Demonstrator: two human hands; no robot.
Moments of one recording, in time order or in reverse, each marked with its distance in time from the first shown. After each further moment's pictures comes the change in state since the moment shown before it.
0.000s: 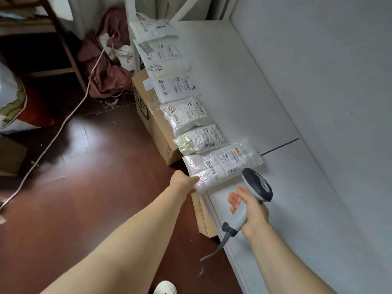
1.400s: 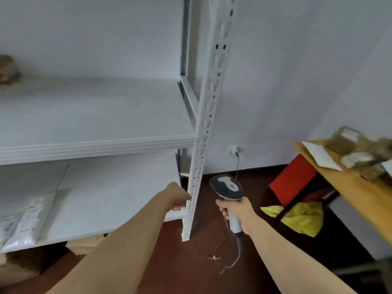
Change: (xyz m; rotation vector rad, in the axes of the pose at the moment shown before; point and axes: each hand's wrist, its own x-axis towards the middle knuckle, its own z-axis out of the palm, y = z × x) left_hand -0.617 -0.270 0.184 1.349 -0.837 0.552; right_hand -0.470 0.258 -0.543 0.478 0.456 -0.234
